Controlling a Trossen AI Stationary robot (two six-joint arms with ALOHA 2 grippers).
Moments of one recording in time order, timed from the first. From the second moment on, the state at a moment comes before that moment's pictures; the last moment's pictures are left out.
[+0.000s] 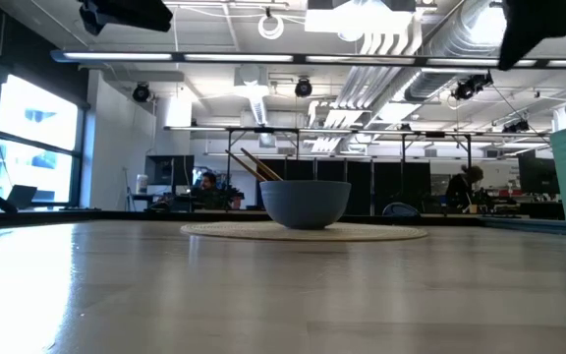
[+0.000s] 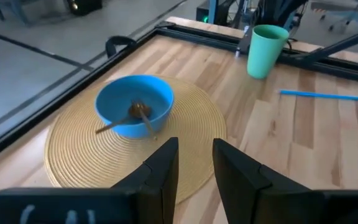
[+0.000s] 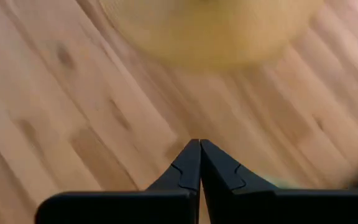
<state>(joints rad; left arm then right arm) -0.51 0.98 0.83 -0.43 -0.85 -0.53 0.43 1.18 1.14 -1.24 0.38 1.05</state>
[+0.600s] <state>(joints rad) -0.51 0.98 0.83 -0.48 -0.76 -0.56 0.39 1.41 1.21 -1.47 0.18 1.09</state>
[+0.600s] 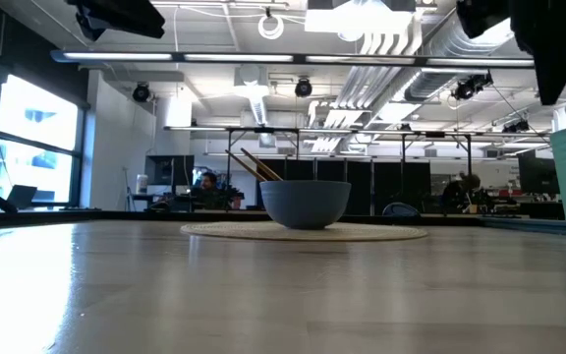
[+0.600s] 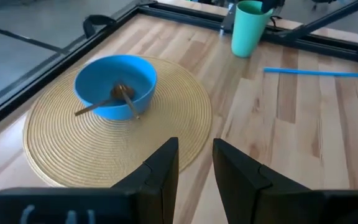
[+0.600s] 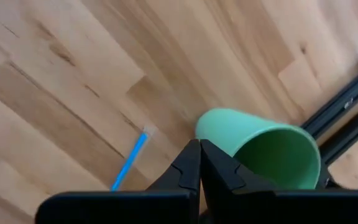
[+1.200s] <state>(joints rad) -0.51 0.98 0.83 -0.49 -0.69 -0.58 0.22 1.38 1.20 -1.51 0.03 1.10</state>
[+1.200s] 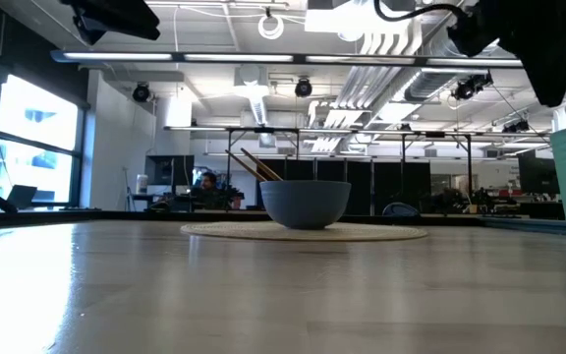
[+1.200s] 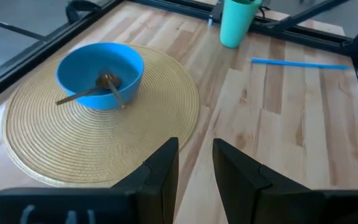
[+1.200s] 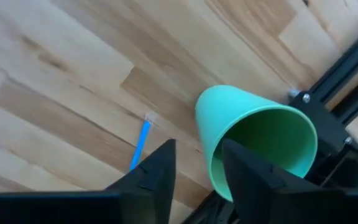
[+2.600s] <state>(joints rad) -0.51 0.99 0.83 -0.50 -0.66 -0.59 0.28 1.38 1.20 -1.57 0.10 1.41</state>
